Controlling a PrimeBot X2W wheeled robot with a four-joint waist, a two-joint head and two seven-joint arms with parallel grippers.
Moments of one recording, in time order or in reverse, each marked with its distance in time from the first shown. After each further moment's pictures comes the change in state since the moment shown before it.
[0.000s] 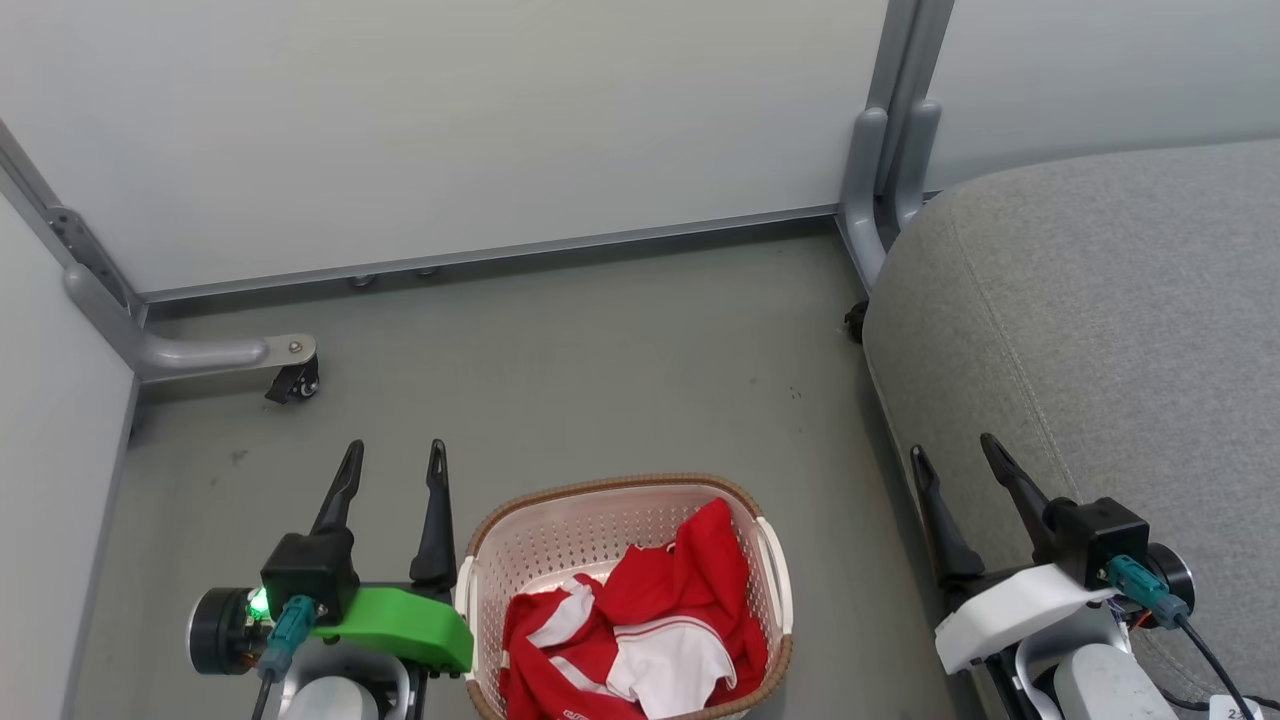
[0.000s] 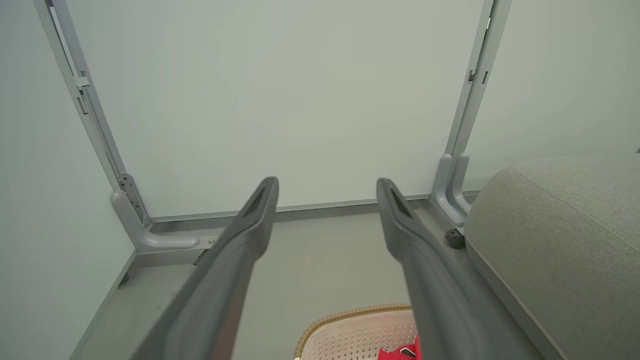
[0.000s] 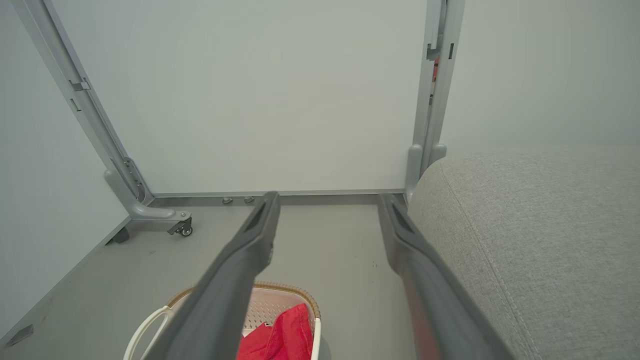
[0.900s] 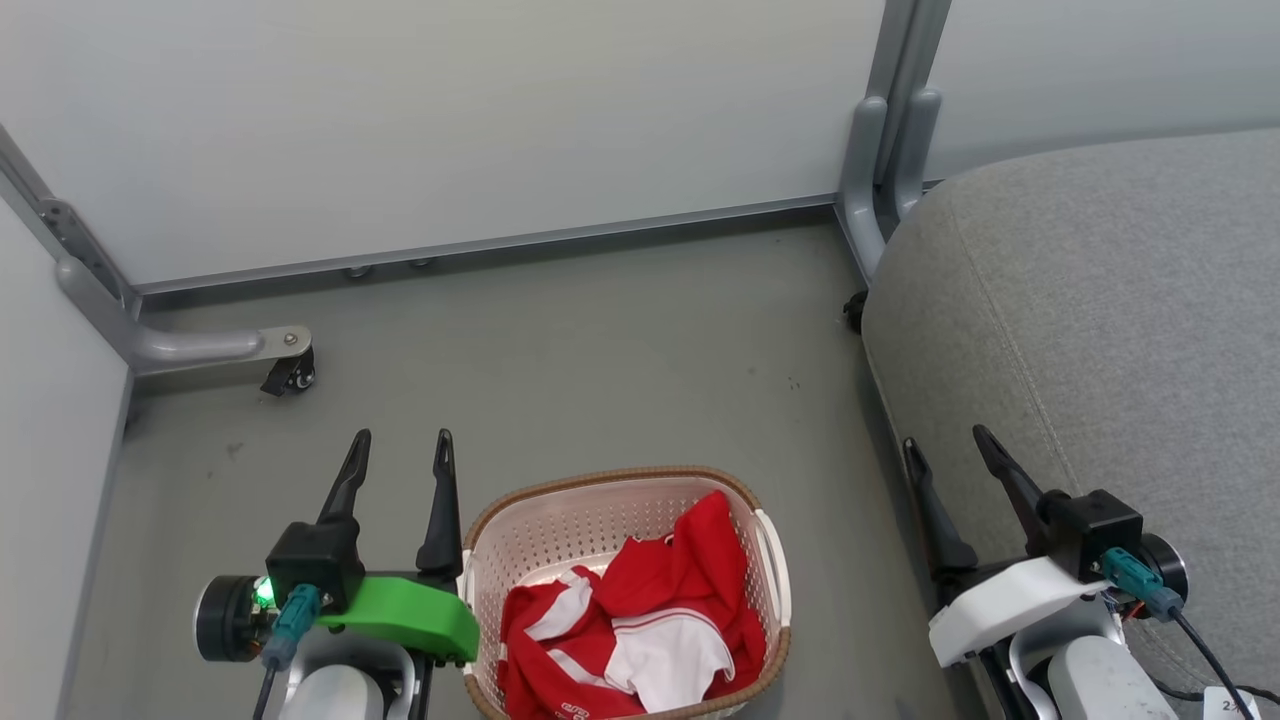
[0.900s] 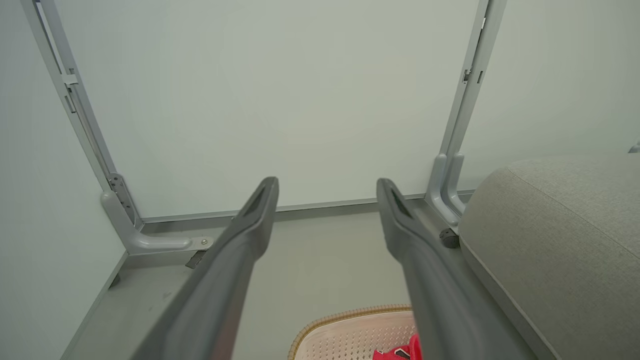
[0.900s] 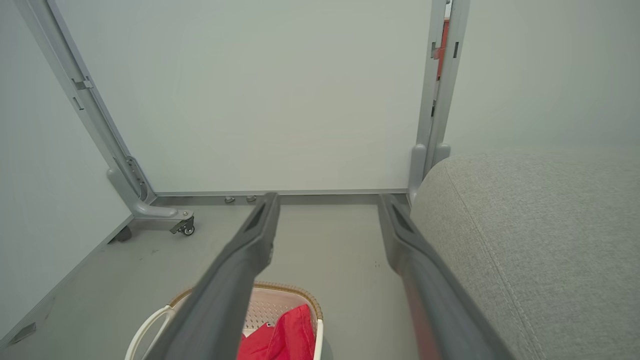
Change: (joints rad) left arm -0.019 0.000 -0.015 0.007 -0.013 0.001 0.000; right arm -0.014 0.000 0.011 0.002 0.000 0.000 0.000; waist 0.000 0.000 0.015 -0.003
